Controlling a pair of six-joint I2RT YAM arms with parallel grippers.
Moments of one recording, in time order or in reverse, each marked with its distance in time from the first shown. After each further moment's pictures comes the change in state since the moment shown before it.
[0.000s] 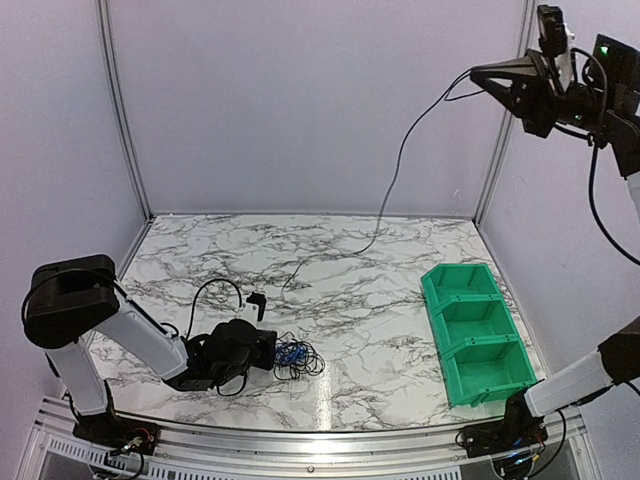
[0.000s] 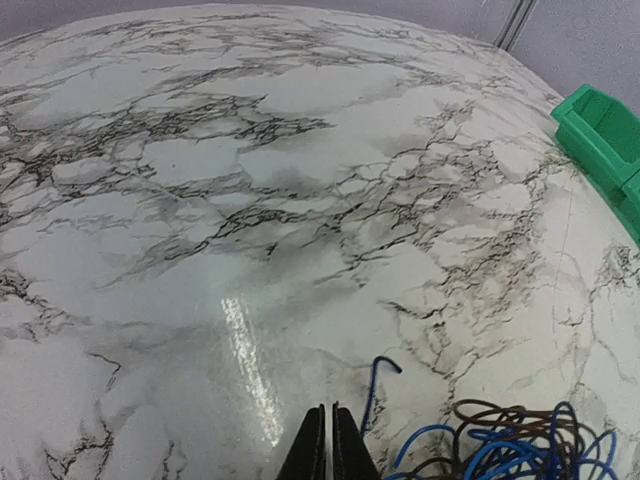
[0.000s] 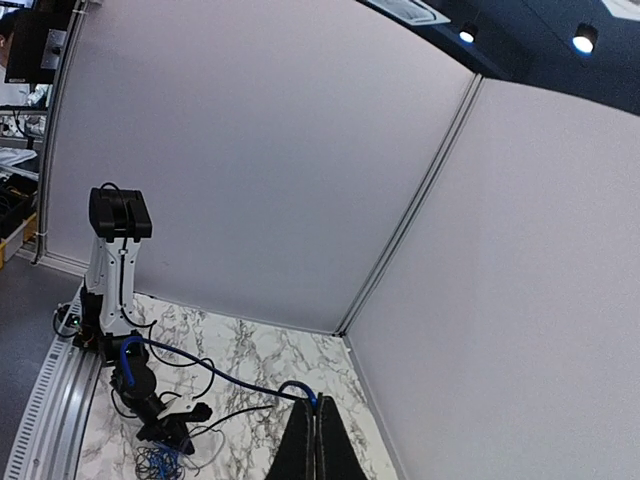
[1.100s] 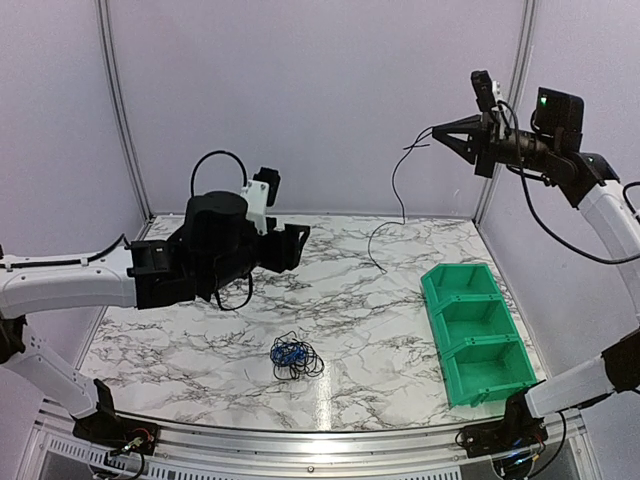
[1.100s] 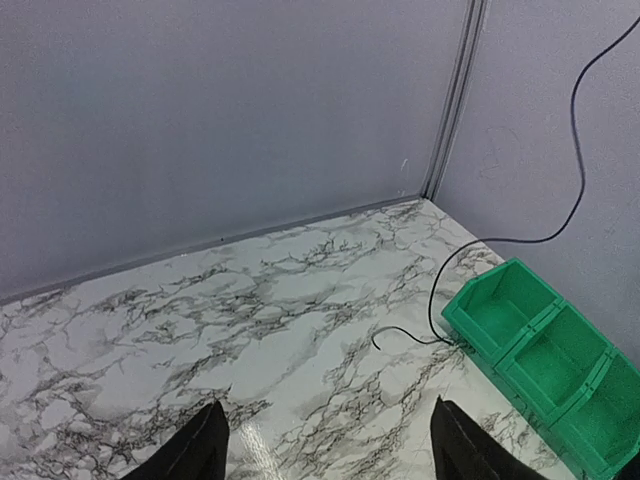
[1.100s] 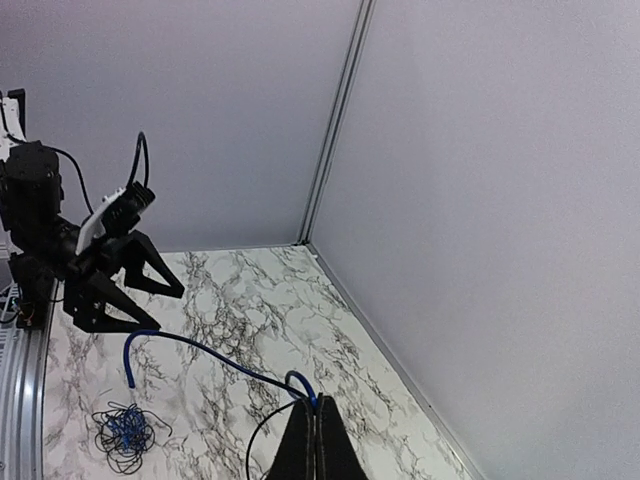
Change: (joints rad) left arm 0.014 -0.367 0.573 -0.684 -0.019 0.282; right arm -0.026 -0.065 -0.464 0.262 0.217 0.032
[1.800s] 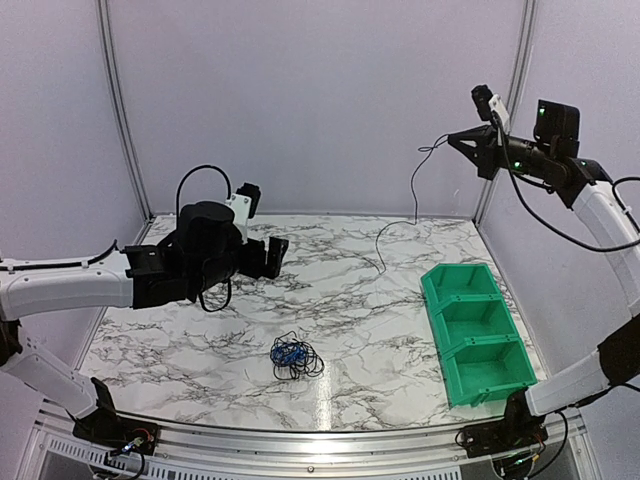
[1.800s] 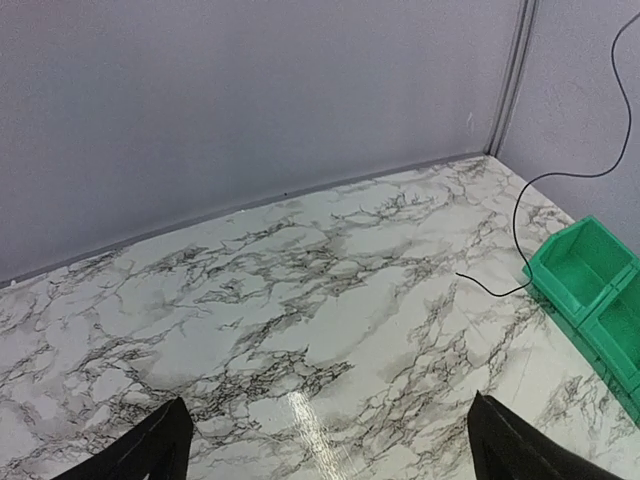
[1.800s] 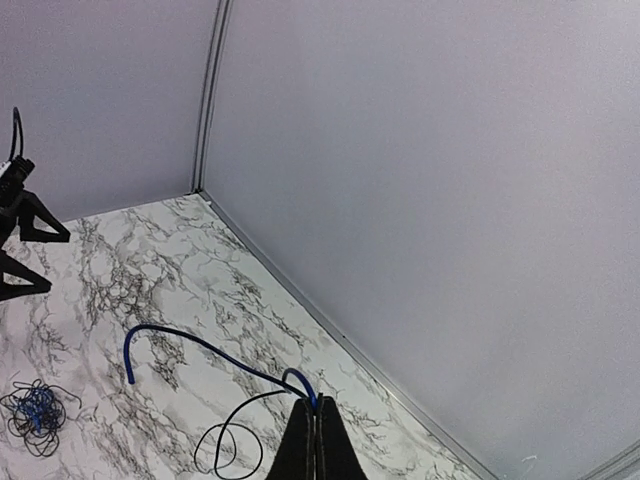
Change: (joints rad) left arm 0.131 -0.028 -0.087 -0.043 0.048 0.062; right arm -0.105 0.034 -0.066 0.036 0.203 -0.039
